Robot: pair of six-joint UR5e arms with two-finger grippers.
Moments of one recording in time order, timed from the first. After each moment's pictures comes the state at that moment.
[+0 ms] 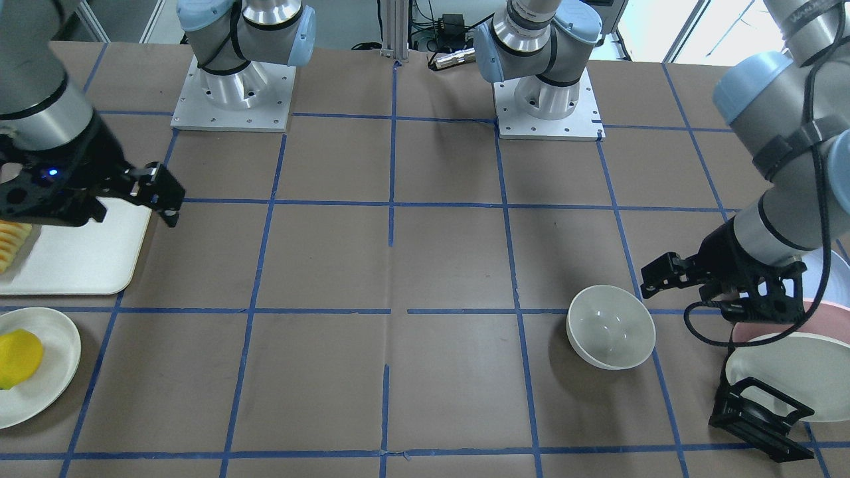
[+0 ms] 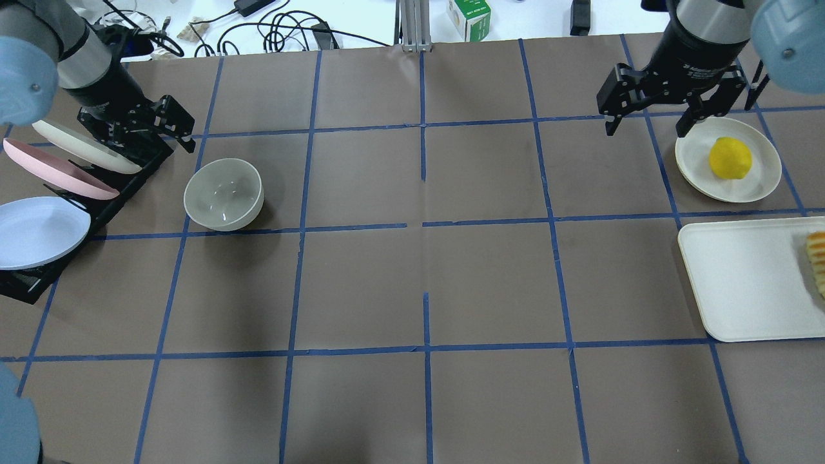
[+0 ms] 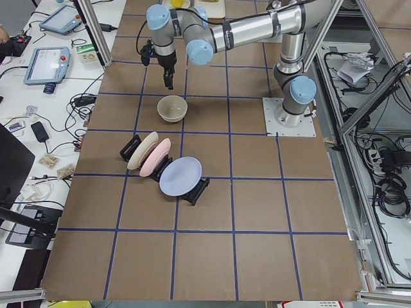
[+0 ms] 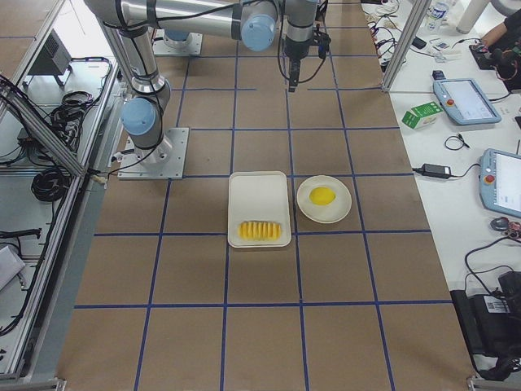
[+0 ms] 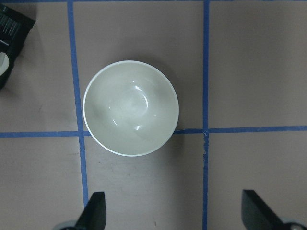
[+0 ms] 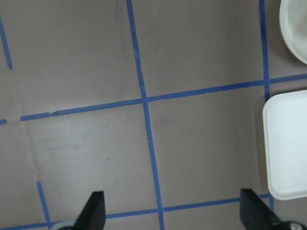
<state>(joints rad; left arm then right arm) -1.25 -1.89 -1.56 -1.31 1.52 0.35 1.39 -1.46 1.56 -1.68 -1.56 -0.14</state>
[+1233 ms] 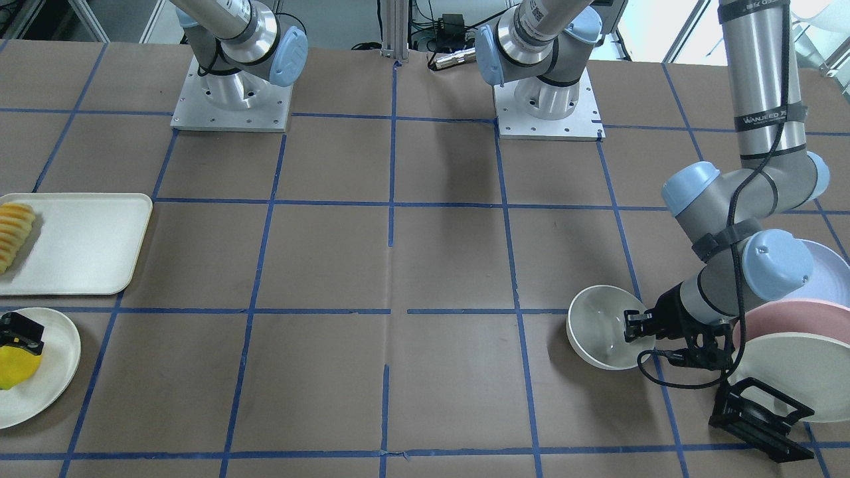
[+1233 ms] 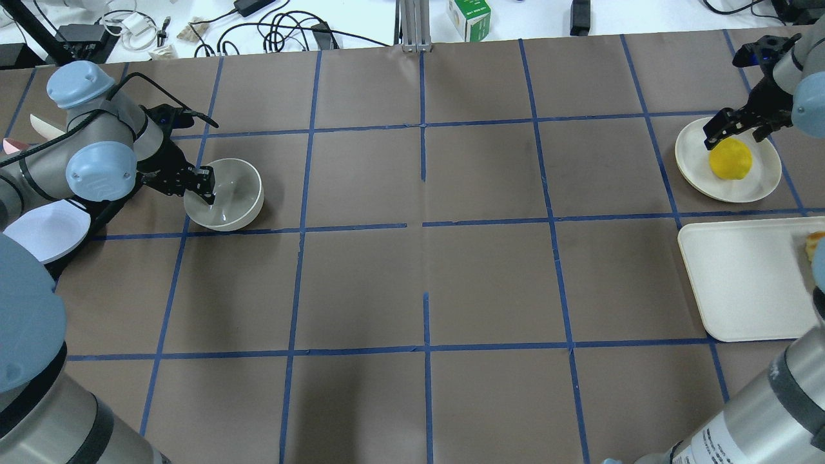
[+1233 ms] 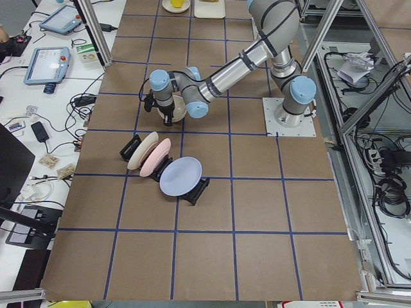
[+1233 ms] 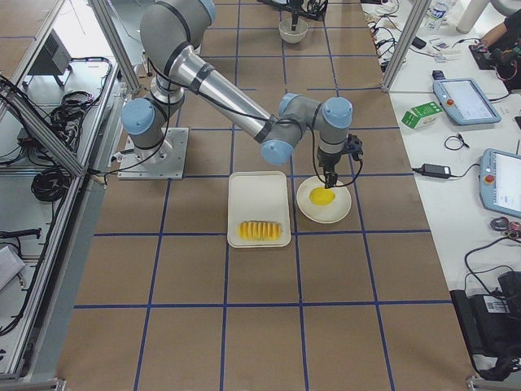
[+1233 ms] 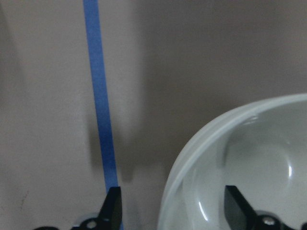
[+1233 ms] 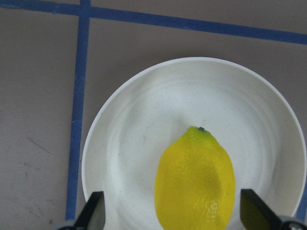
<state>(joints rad) -1.22 -2.06 -1.72 -0.99 1.50 0.41 1.08 -1.04 1.55 -2.15 -1.56 -0.62</state>
